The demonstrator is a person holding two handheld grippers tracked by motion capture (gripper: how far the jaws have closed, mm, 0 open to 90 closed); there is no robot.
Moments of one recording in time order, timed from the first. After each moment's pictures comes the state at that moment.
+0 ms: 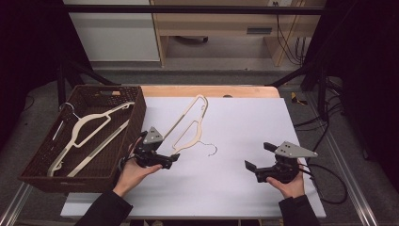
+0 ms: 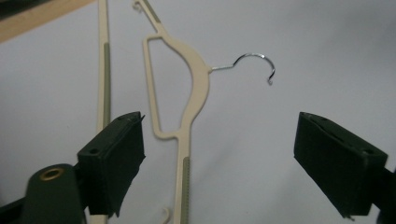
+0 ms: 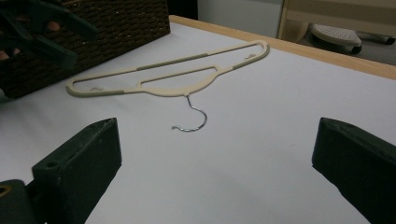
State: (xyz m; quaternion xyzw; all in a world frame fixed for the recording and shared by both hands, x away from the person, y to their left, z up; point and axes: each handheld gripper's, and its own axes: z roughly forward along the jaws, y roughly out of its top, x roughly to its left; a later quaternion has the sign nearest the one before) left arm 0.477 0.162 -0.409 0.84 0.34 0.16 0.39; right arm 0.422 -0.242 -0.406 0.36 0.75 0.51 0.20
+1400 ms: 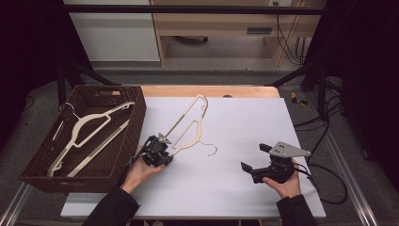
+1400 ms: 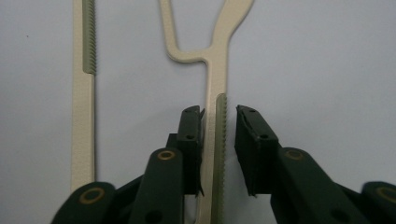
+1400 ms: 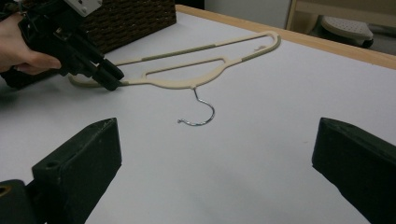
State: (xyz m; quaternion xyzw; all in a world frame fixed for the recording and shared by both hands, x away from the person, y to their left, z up) left arm 0.507 0.158 -0.460 0.88 0.38 0.12 0.25; right arm 0.427 -0.232 -0.412 0.35 0.76 0.50 0.19
